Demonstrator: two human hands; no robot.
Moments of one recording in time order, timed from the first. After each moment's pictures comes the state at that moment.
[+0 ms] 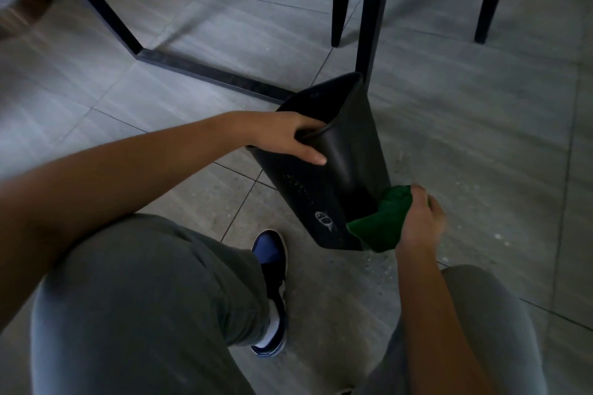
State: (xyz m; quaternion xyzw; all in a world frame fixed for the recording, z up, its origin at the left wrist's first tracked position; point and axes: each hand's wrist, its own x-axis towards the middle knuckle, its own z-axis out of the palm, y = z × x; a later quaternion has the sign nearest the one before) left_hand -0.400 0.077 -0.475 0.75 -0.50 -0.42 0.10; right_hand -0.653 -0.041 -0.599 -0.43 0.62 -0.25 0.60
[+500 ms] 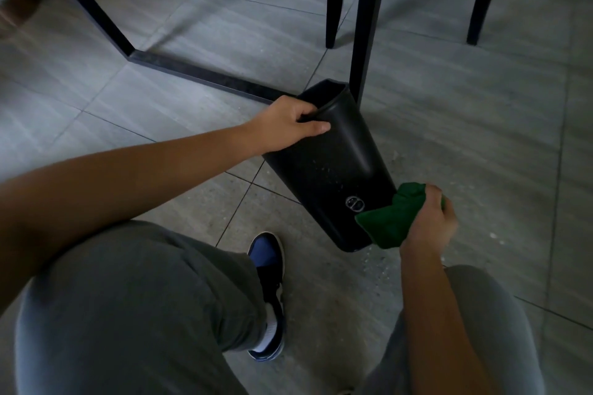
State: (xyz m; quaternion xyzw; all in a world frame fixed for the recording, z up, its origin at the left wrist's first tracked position) left_hand -0.412 0.070 -0.489 0.79 -0.39 -0.31 0.35; right_hand -0.659 -0.050 -0.595 -0.38 0.62 -0.31 0.61
